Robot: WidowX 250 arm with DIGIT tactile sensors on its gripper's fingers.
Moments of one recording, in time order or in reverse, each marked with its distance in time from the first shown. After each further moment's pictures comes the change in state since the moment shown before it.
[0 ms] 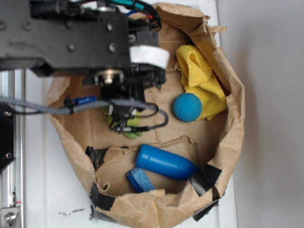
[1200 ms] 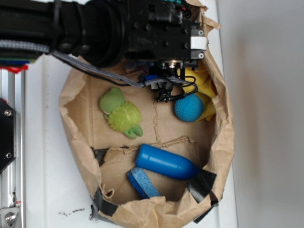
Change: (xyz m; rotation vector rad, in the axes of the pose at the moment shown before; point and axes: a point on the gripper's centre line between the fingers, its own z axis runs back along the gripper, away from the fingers) arm 0.034 0.051 -0.083 0.117 0.034 0.161
